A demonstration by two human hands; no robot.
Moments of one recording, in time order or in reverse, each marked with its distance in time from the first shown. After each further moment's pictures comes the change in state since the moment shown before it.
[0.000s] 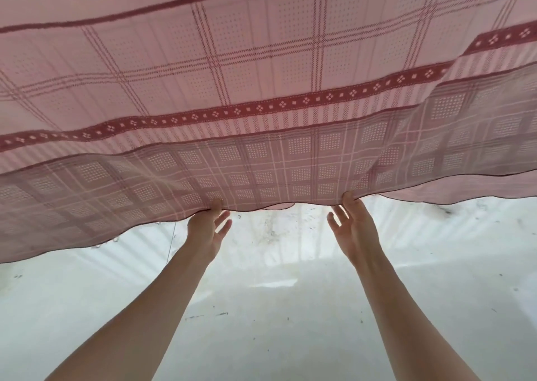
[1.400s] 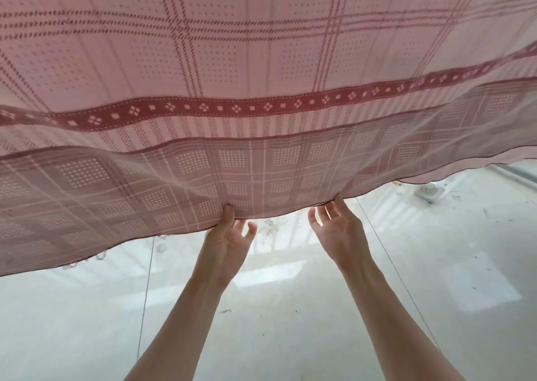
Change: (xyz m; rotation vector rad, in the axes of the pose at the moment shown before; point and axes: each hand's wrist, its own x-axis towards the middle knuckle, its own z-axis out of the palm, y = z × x) left_hand 0.011 -0.027 -0.053 -0.454 -0.679 -0.073; right_hand -0.014 0.066 0.043 0.236 0.014 0.072
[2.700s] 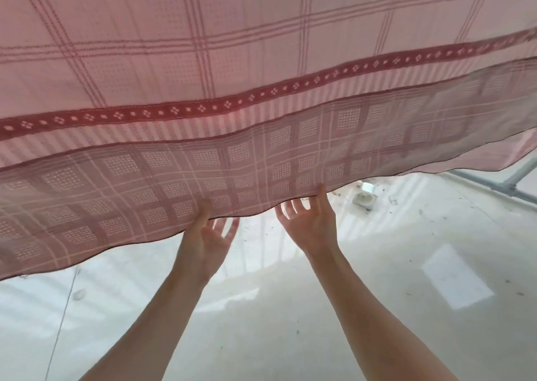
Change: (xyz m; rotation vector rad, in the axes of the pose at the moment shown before) left_hand 0.058 -0.101 0.110 -0.012 0.181 -0.044; right_hand 0.022 -0.132 -0.037 0.234 -0.009 0.032
